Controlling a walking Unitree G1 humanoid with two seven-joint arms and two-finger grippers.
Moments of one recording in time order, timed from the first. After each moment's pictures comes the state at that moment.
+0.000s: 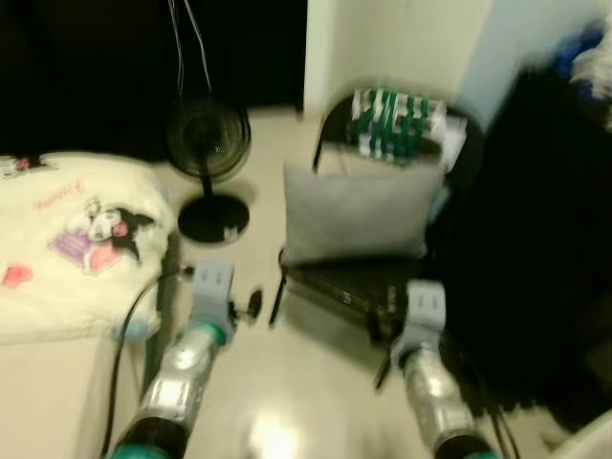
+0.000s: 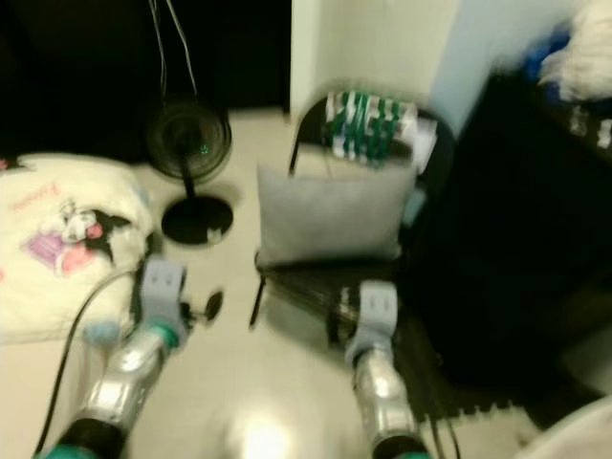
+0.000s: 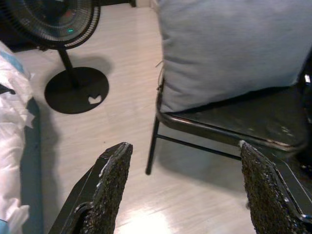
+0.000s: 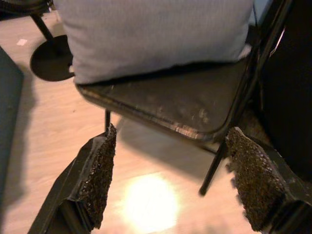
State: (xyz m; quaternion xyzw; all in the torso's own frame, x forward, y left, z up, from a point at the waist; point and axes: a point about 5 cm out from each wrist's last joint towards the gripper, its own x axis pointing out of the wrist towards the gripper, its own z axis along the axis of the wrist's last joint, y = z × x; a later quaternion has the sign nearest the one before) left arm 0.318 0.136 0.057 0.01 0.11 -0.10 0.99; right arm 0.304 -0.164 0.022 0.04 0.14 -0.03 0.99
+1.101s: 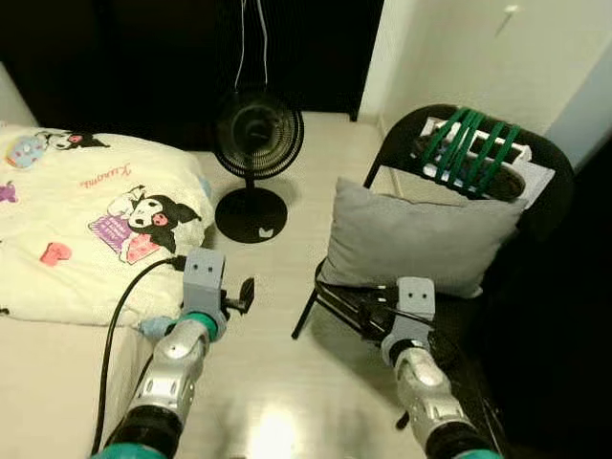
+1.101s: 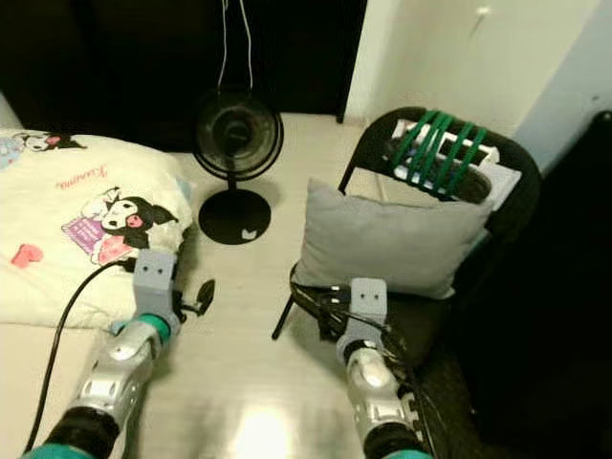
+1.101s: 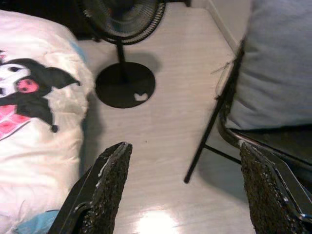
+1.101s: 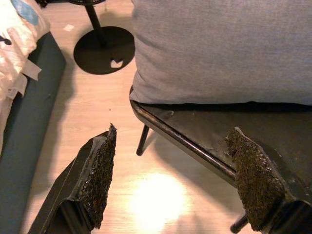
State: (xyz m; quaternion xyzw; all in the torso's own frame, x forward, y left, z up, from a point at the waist) left arm 0.320 0.141 0.060 0.01 0.11 -0.09 0.99; right arm 0.305 -0.157 0.022 0.04 0.15 -0.02 0.99
